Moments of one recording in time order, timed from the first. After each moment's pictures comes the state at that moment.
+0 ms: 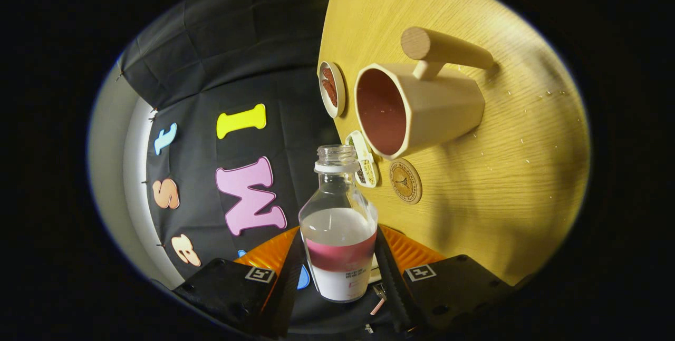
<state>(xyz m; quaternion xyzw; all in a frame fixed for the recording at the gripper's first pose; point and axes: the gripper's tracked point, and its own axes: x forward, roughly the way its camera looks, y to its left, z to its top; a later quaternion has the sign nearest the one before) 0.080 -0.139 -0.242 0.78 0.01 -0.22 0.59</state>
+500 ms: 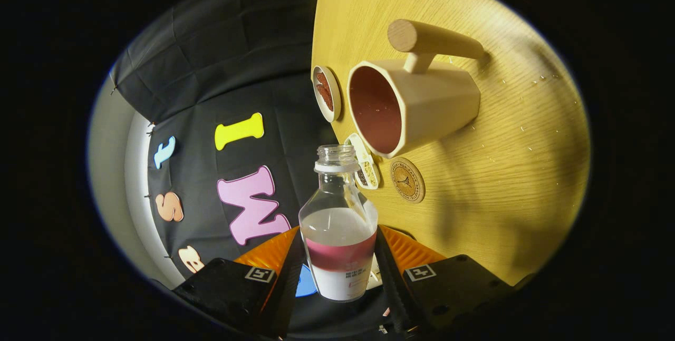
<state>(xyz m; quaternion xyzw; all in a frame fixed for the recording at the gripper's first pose) 0.083 -0.143 -0.242 0.79 -0.01 -0.23 0.56</state>
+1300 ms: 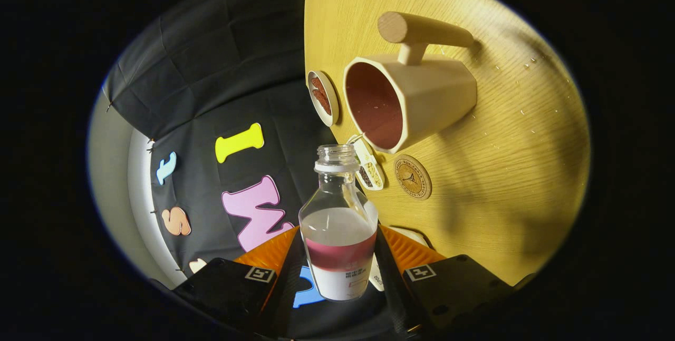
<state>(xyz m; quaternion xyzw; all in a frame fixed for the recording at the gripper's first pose) 0.090 -0.144 -0.237 0.81 -0.02 -0.24 0.53</state>
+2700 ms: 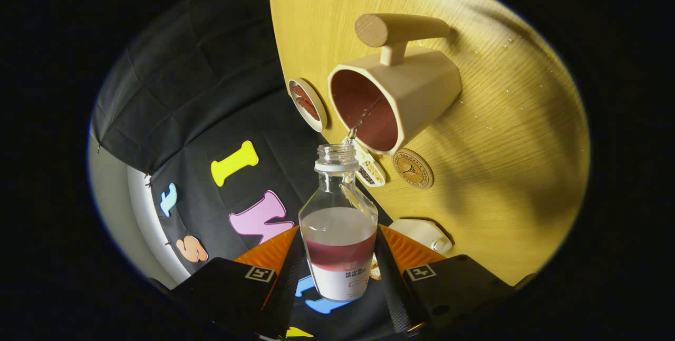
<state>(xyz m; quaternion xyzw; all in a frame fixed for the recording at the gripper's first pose) 0.084 -0.161 -0.231 0.87 -0.02 -0.25 0.43</state>
